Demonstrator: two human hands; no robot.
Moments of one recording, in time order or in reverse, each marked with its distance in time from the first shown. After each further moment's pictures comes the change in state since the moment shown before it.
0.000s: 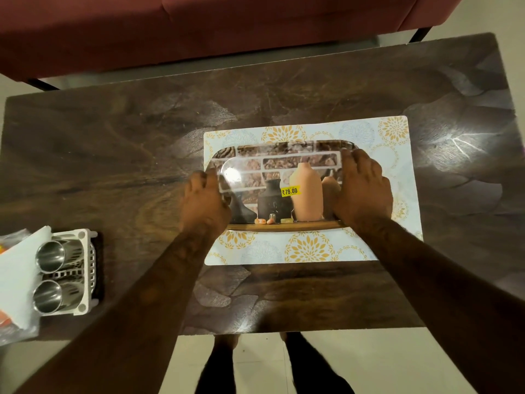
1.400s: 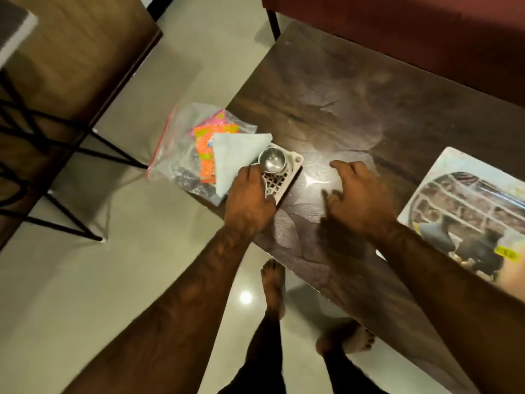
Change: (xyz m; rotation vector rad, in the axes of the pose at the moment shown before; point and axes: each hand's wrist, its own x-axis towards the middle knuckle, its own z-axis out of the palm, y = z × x) left_hand -0.164 -0.285 -0.058 -0.403 0.226 -0.523; right_hand -0.145 -0.354 0.057 -0.087 -0.281 -0.753
